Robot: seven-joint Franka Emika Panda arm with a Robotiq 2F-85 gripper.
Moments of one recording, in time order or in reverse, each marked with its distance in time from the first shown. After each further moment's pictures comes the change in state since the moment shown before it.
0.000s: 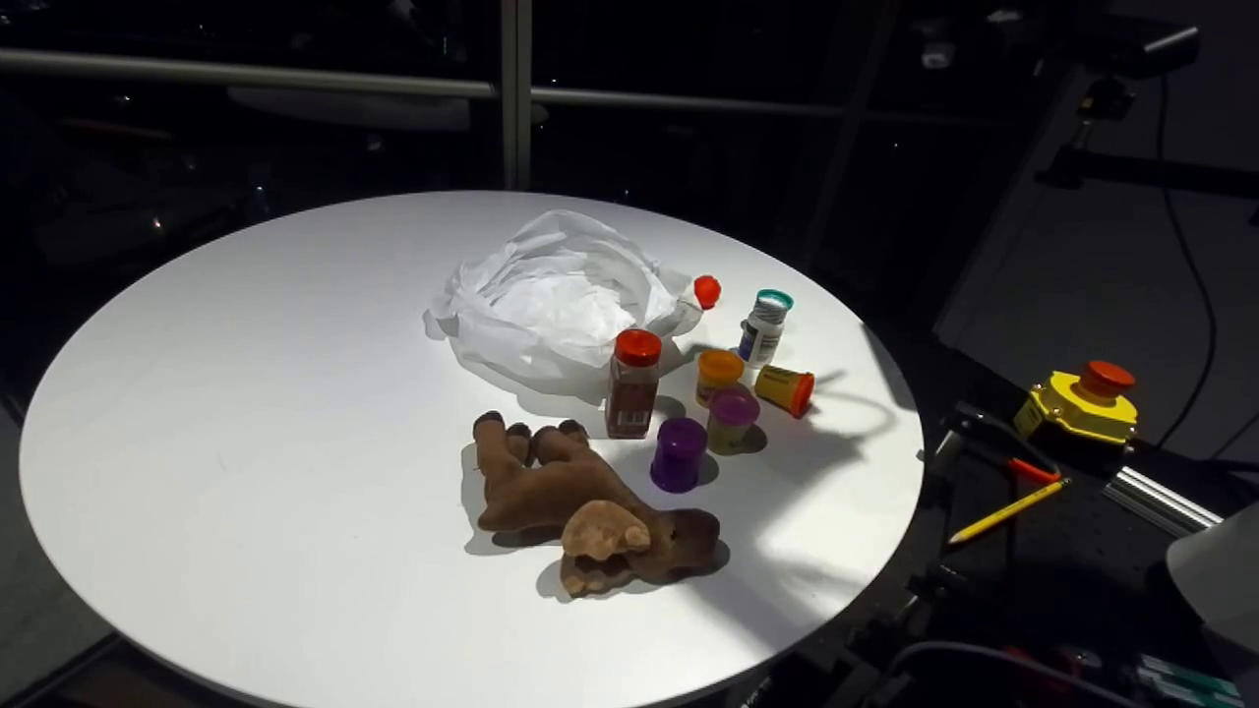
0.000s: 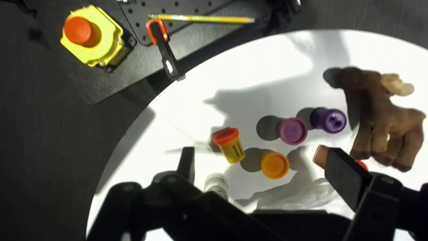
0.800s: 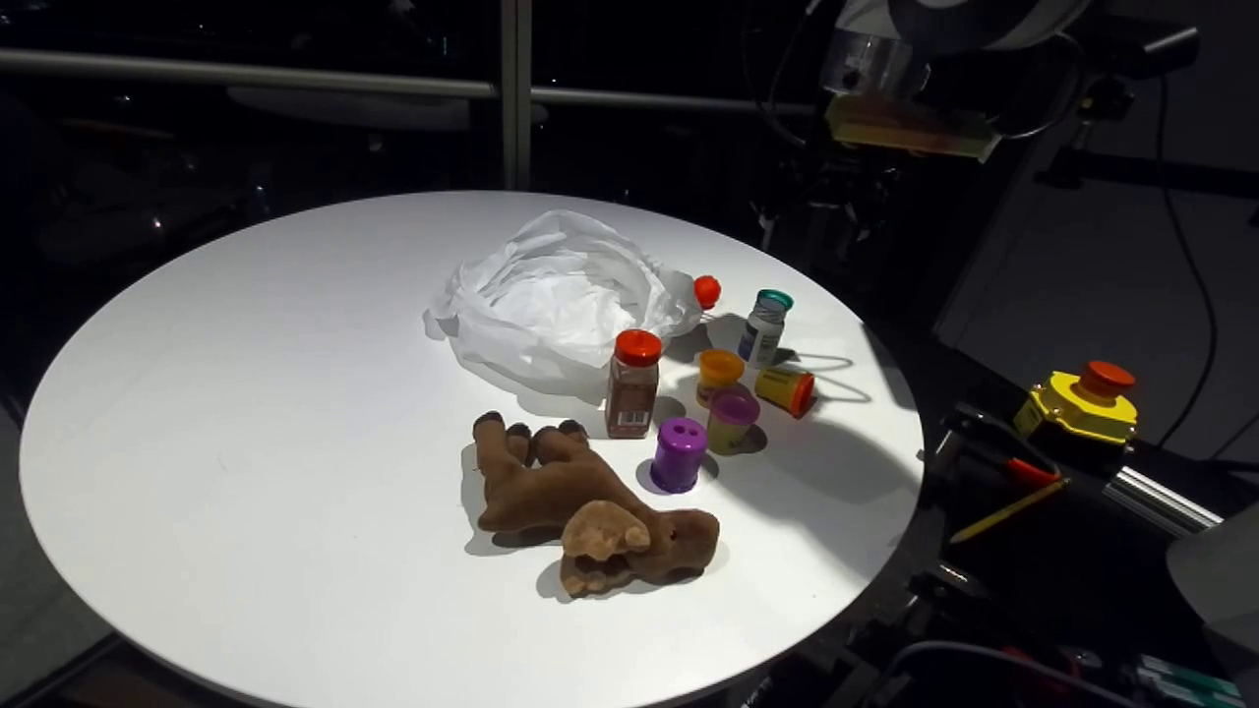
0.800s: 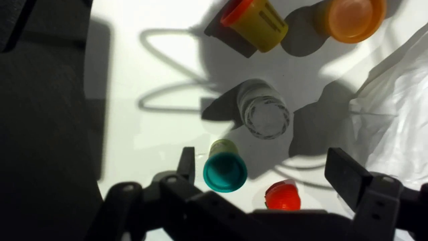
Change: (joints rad) arm -0.072 0.566 -0.052 0.004 -0.129 0.777 0.384
